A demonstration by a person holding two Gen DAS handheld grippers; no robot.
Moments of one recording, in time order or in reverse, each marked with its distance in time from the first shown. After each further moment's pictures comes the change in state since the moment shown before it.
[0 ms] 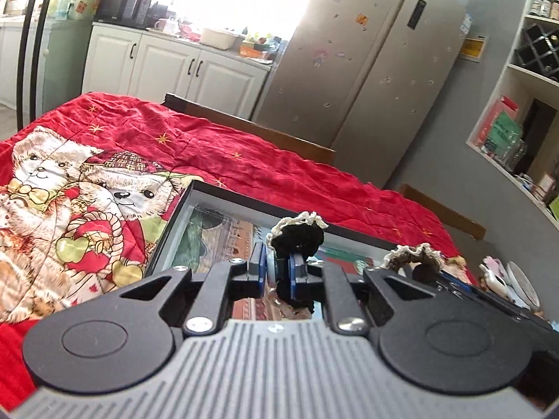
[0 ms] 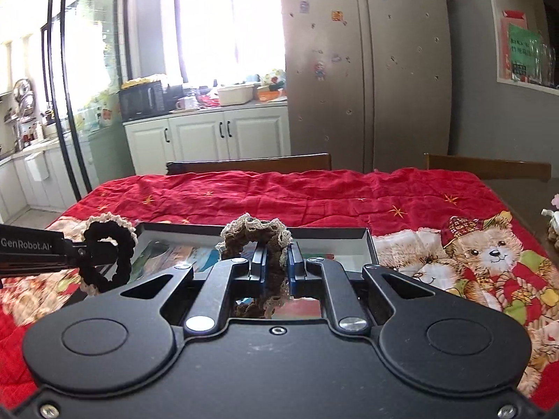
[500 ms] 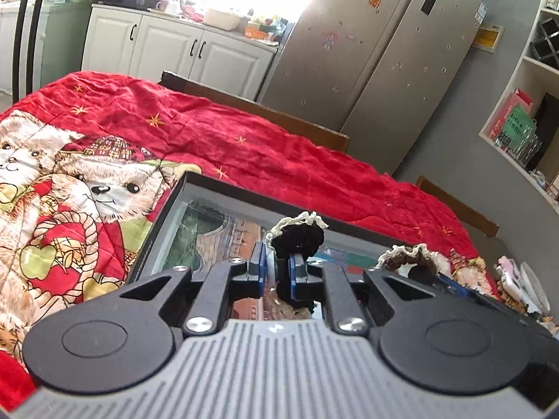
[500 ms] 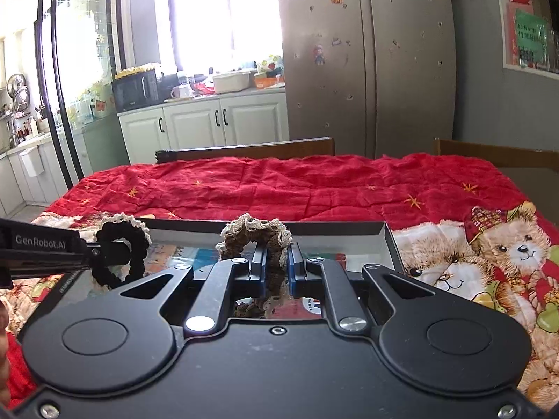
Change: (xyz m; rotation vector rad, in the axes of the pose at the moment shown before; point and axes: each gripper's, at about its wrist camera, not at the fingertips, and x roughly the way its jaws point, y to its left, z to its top) left arm 0.059 0.011 0.006 -0.008 0.062 0.008; right arm 0.061 -0.001 -0.009 0.007 0.046 -0.003
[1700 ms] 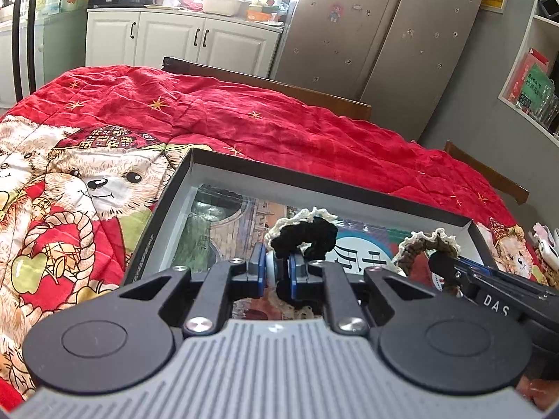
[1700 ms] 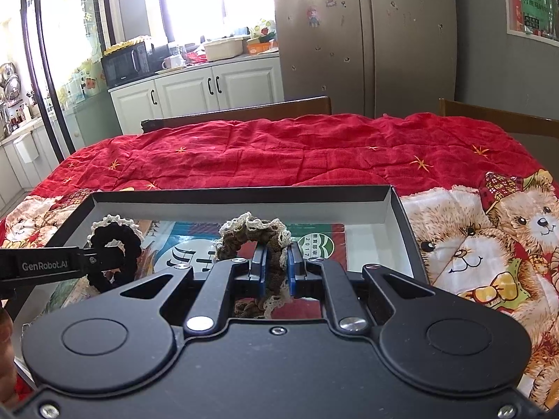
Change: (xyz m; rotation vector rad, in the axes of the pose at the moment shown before) left arm 0.037 0.002 -0.009 0.085 0.052 0.082; right arm 0.039 -0.012 -0.007 0.033 0.118 -0.001
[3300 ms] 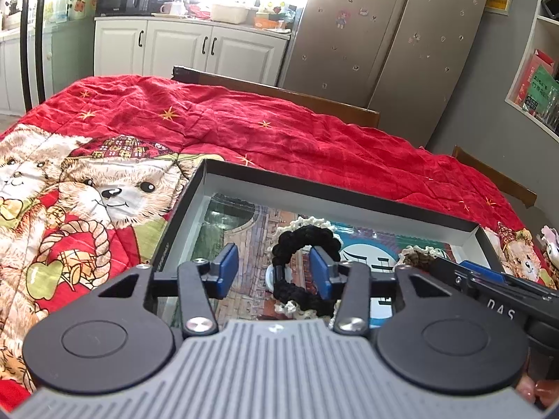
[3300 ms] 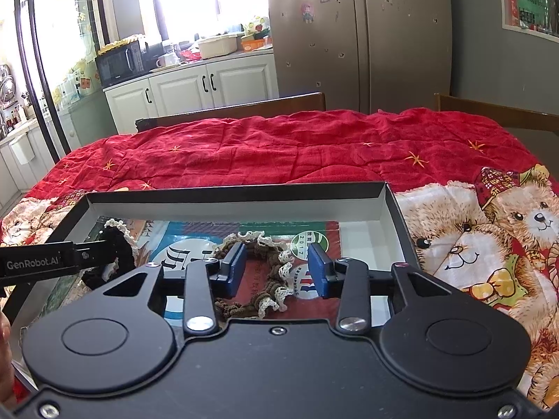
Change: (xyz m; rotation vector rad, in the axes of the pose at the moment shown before) left arm -0.006 0.002 0.002 0.015 -0.029 0.036; right arm 0.001 -0.002 0.001 0.011 0.007 -0.015
